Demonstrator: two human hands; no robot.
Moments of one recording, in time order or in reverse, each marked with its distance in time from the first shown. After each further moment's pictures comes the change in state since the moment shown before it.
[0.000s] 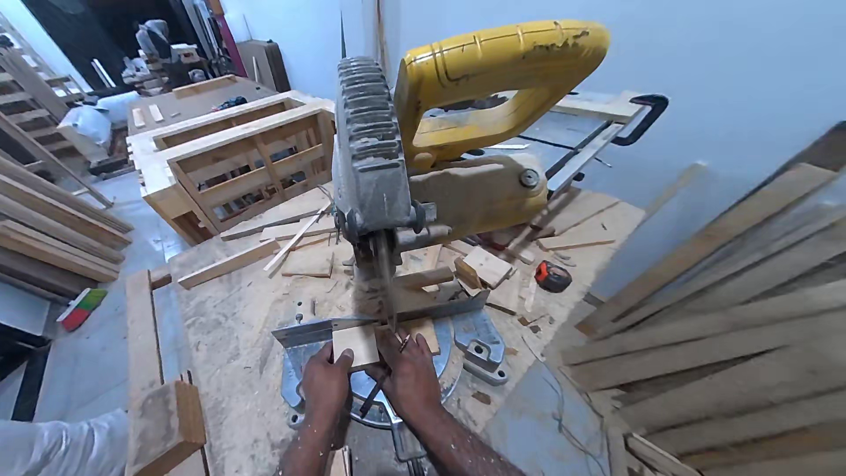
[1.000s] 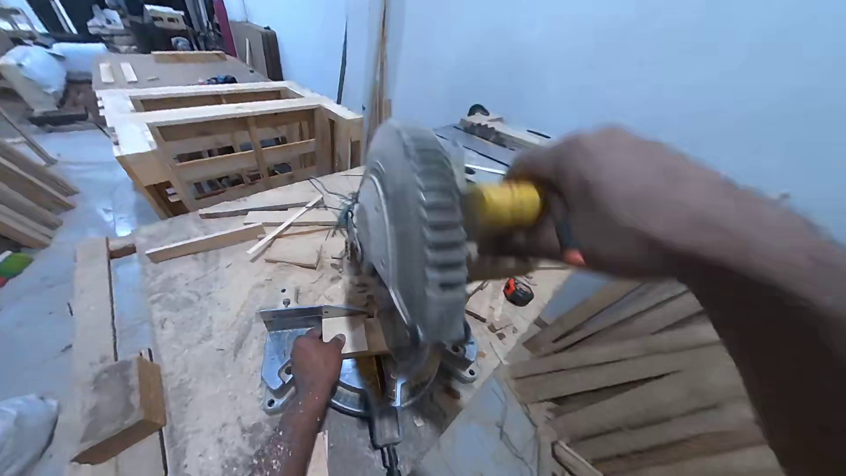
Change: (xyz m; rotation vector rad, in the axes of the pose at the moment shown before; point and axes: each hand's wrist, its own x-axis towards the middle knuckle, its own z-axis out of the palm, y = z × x) left_hand -0.009 0.023 -0.006 0.157 0.003 -0.086; right_hand 0.031 -0.090 -0.374 -0.590 -0.055 -0.231
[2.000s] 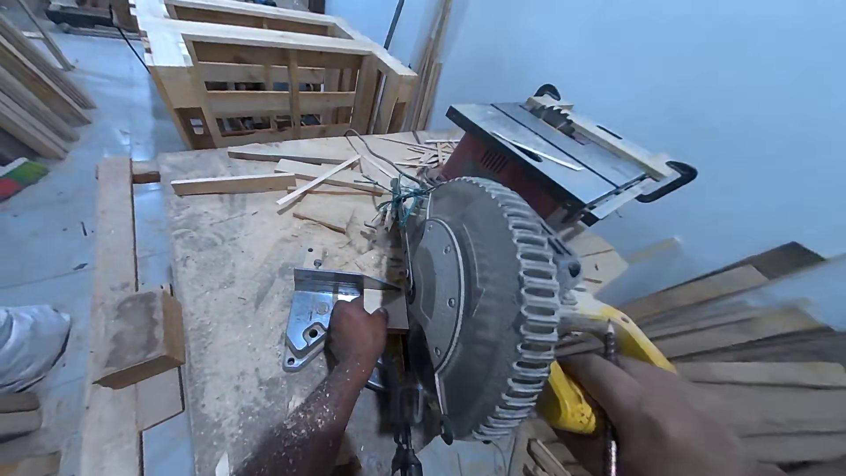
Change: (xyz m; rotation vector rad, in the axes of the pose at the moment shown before) left_hand 0.006 -0.002 0.022 -0.046 0.021 0.021; right_hand -0.108 -0.048 0.138 -0.049 0.222 -0.110
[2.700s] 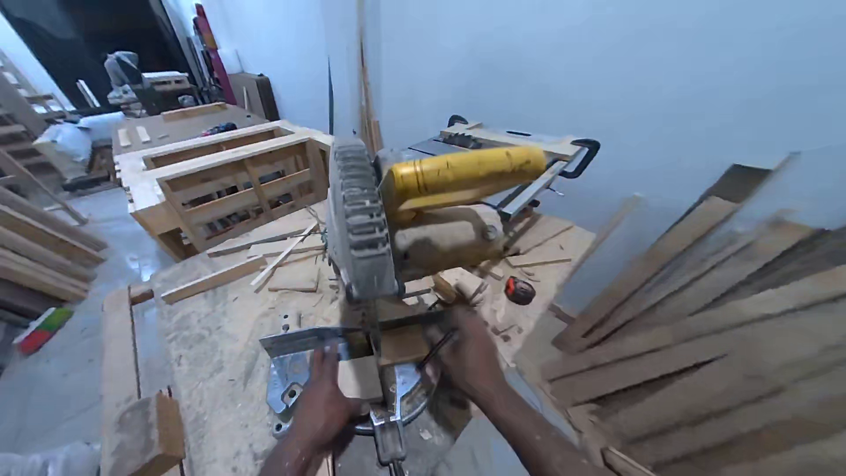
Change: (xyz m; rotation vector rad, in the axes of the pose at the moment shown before) left_hand -0.038 -0.006 -0.031 0.297 -0.291 0.379; right_hand 0.024 0.016 0.141 0.665 0.141 0.622
